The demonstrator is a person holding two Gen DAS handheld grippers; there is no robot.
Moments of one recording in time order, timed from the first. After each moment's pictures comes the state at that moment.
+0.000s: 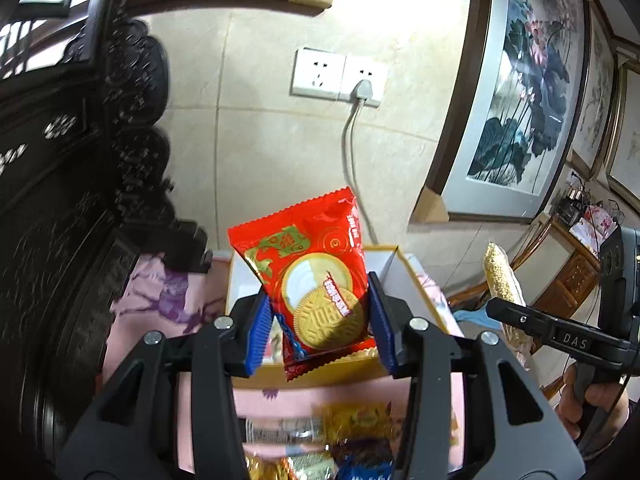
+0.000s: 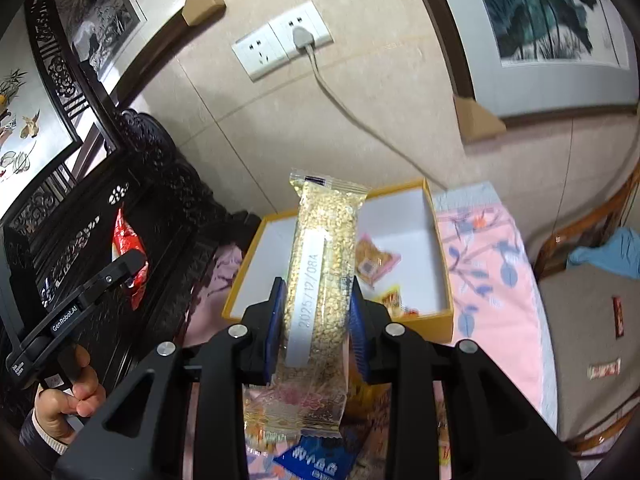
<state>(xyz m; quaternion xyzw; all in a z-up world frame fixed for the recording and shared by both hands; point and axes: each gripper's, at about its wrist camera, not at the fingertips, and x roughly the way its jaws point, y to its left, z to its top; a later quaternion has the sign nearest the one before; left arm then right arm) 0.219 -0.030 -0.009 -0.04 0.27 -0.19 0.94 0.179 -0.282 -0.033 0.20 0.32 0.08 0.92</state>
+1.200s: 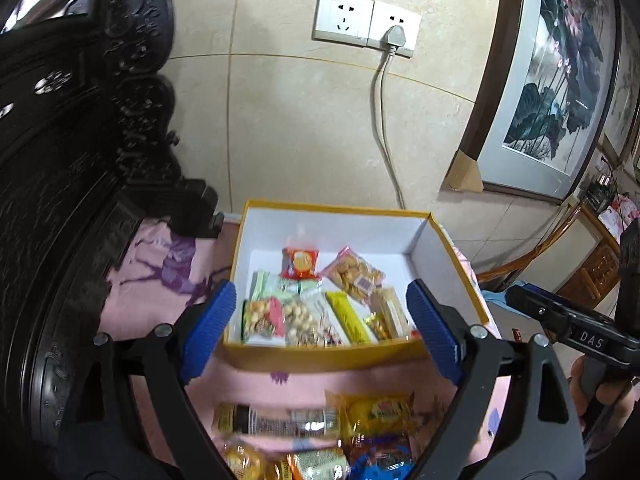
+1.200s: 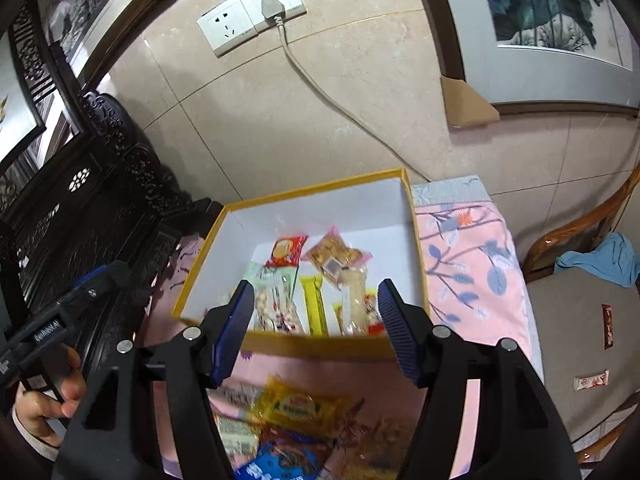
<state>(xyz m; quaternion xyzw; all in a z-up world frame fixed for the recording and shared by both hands) 0.238 -0.037 -0.061 -0.03 0.34 -0.14 0.93 0.195 -0.302 -0.088 0.16 0.36 0.06 0.92</state>
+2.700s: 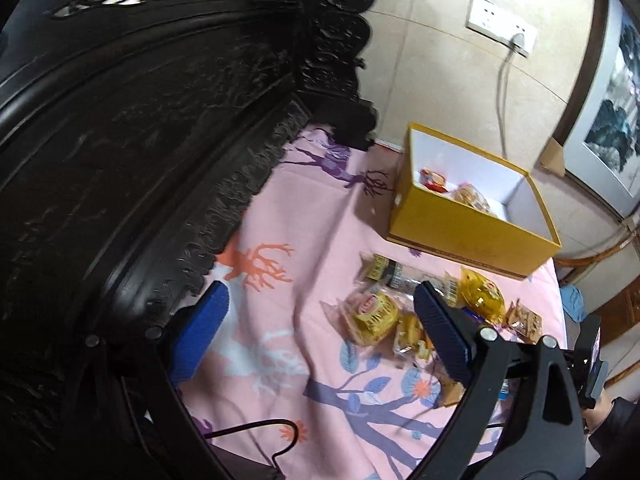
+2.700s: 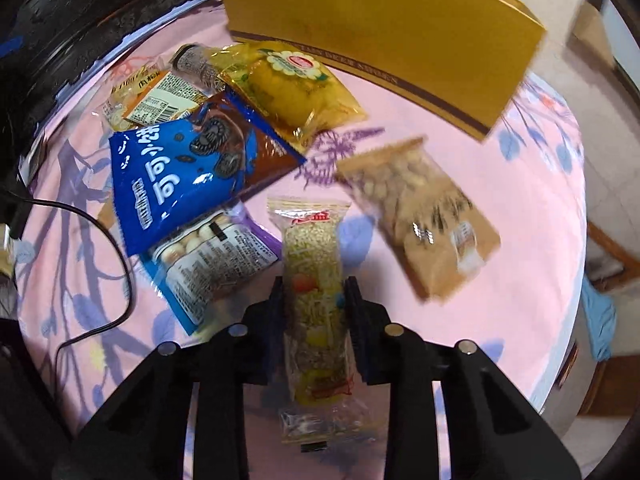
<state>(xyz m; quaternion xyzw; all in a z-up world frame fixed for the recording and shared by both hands) 0.086 0.104 -0.100 -0.07 0.41 0.03 0.91 0.089 -0.266 -0.267 -0.09 0.54 0.19 0.82</state>
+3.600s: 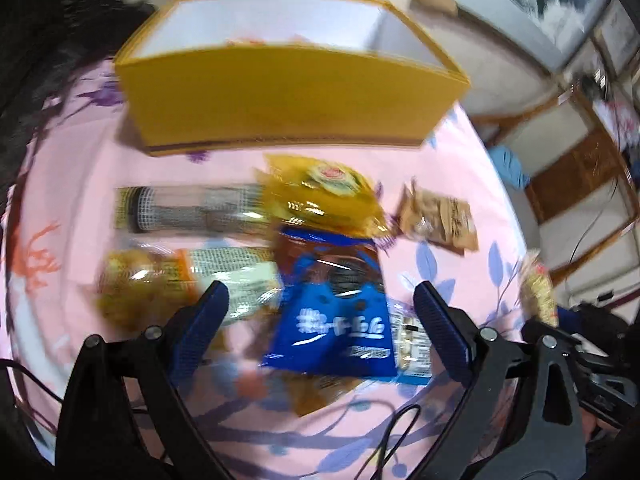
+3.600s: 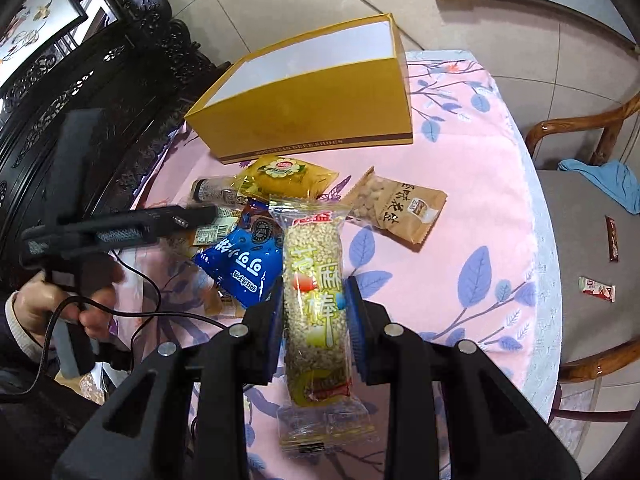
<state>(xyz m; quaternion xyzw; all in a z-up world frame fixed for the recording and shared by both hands) 0.147 -0.106 -0.221 0.03 0.55 -0.20 0.81 0.037 -0.300 -0.189 0.15 0.47 0.12 0.86</state>
